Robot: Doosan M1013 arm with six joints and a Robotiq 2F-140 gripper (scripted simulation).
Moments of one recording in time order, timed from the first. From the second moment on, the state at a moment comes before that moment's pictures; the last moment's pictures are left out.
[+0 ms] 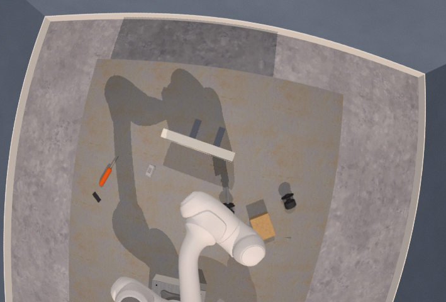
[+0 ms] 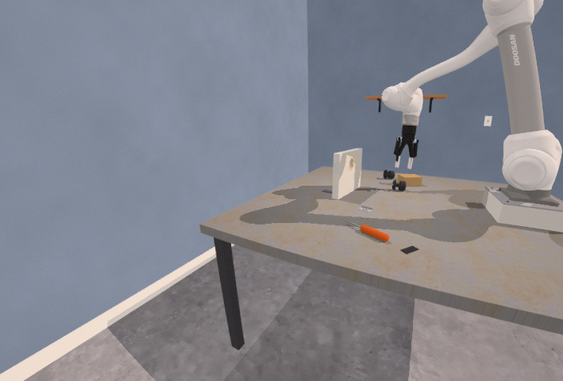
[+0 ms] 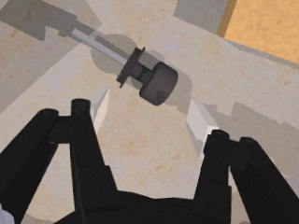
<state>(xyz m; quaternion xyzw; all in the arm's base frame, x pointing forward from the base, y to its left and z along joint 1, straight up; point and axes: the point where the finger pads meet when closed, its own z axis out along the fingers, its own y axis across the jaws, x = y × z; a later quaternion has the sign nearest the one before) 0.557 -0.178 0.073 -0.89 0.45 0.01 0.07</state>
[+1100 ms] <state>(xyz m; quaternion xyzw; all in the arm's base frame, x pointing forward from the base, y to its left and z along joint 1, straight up) 0.560 -0.189 0.051 -0.98 0.13 0.01 0.13</state>
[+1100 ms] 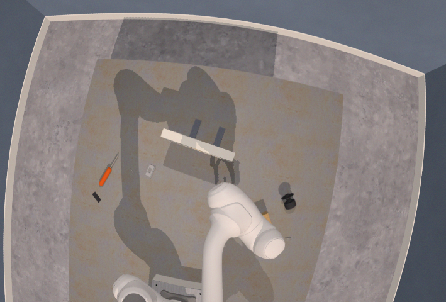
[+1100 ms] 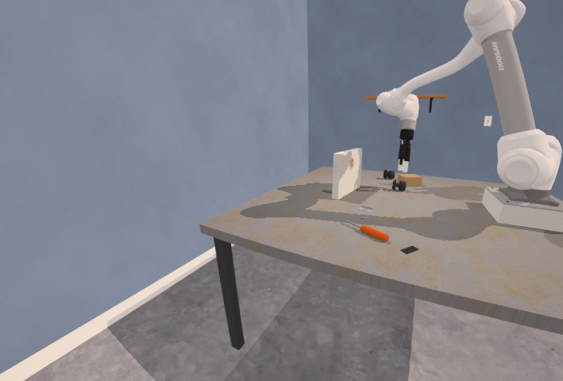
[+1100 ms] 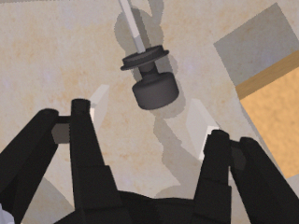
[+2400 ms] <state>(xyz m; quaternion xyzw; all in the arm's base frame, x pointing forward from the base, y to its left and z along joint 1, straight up) 0.560 -0.192 0.010 -0.98 -0.12 0.02 0.17</state>
